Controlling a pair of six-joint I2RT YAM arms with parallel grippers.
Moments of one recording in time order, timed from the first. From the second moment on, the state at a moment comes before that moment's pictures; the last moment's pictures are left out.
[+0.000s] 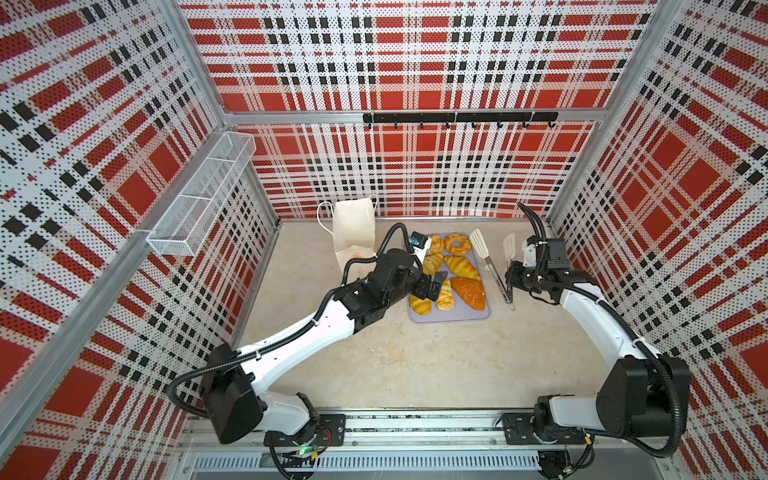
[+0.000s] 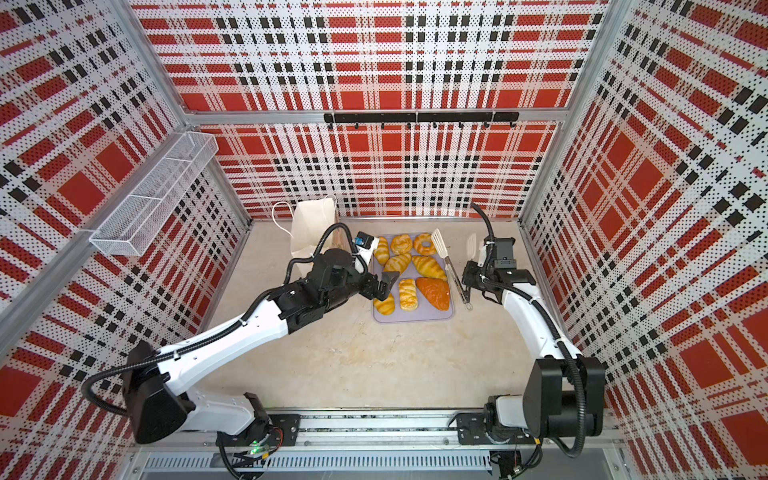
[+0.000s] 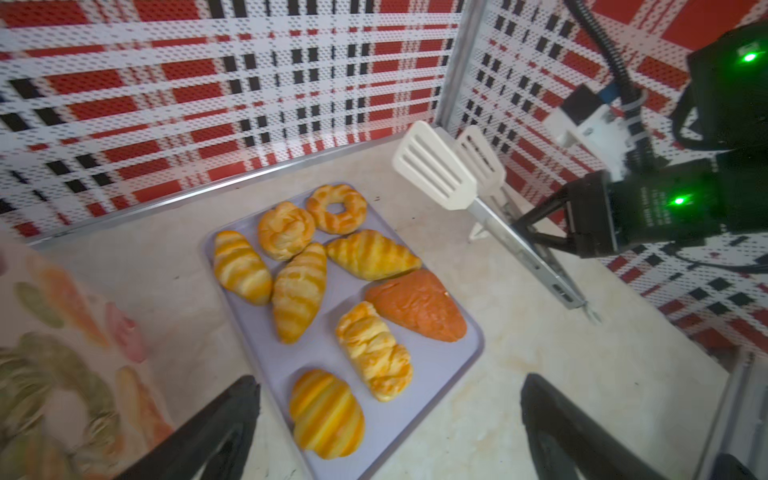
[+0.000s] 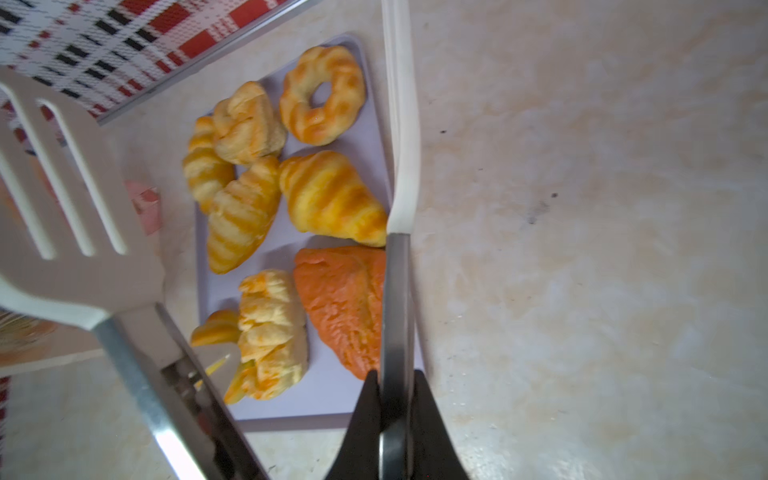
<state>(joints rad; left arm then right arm) -0.84 1.43 1.22 -0.18 -0.07 -0.22 0.04 1.36 1.05 -0.55 -0.24 0.33</state>
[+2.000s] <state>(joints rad) -0.66 1.80 1.42 0.31 0.65 -0.53 0.03 1.41 1.05 -0.30 -0.92 0.43</state>
